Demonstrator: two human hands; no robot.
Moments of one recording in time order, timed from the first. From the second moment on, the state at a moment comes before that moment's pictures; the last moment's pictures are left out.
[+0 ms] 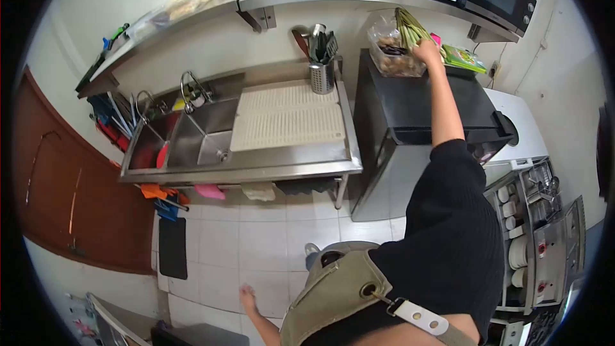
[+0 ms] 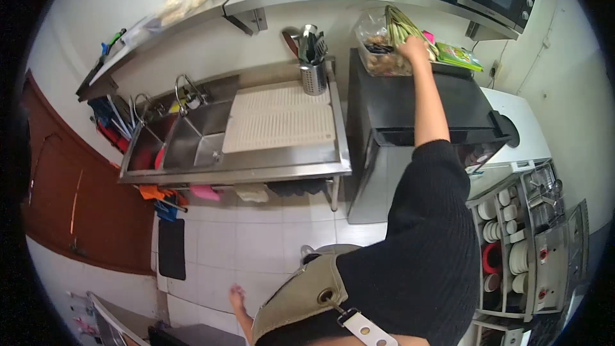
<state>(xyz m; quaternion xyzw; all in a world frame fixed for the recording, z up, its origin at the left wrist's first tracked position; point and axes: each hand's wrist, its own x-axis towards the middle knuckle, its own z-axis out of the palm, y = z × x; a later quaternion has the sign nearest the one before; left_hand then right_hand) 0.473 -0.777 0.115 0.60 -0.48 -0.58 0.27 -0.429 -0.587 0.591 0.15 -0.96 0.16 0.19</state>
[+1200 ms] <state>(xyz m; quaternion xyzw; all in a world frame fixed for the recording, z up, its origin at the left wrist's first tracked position) -0.306 -0.690 0.610 -0.17 -0.84 -0.28 0.42 -0.420 -0.500 0.595 0.26 -0.76 0.58 -0.13</state>
